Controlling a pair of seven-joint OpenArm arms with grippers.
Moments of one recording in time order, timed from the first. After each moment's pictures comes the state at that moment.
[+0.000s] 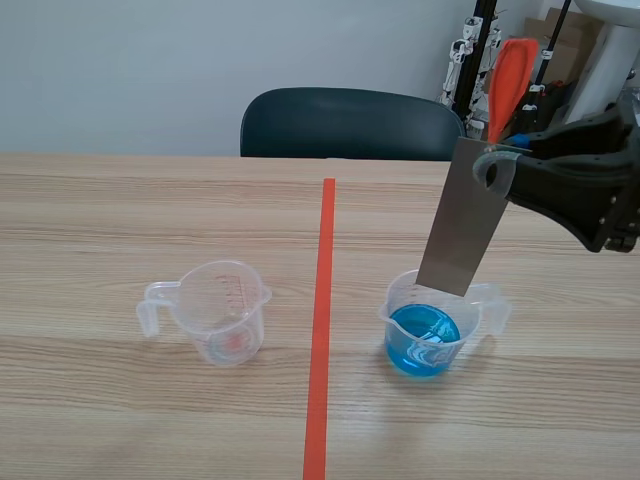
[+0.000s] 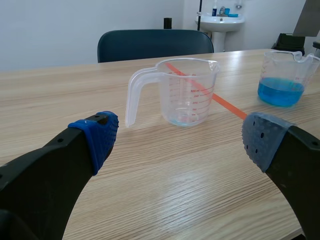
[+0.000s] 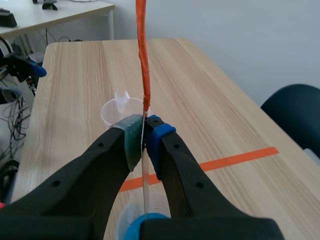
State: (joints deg) left arm 32.6 -23.1 1.9 49.6 7.0 -21.0 -89.0; right arm 12.8 67.8 -43.8 90.7 32.0 42.8 41.6
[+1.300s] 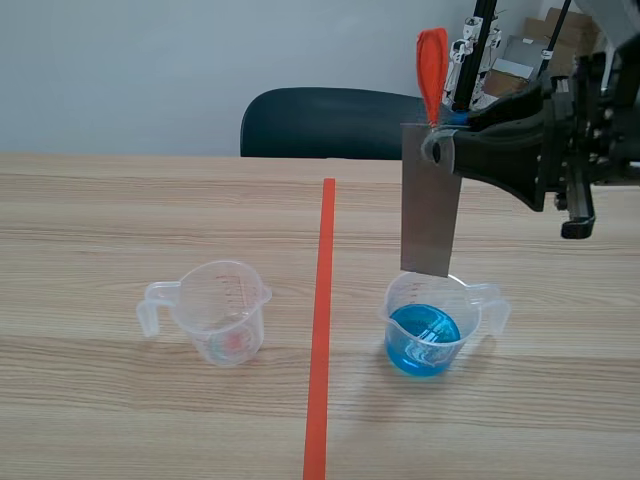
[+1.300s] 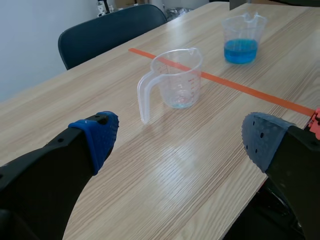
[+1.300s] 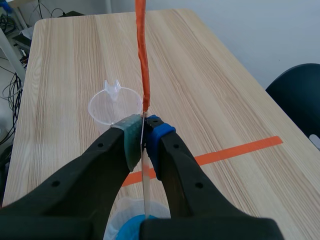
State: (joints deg) left arm 49.9 -57.0 1.9 63.1 -3.4 -21.5 -89.0; right arm 22.1 61.1 -43.8 92.0 39.2 45.3 18.2
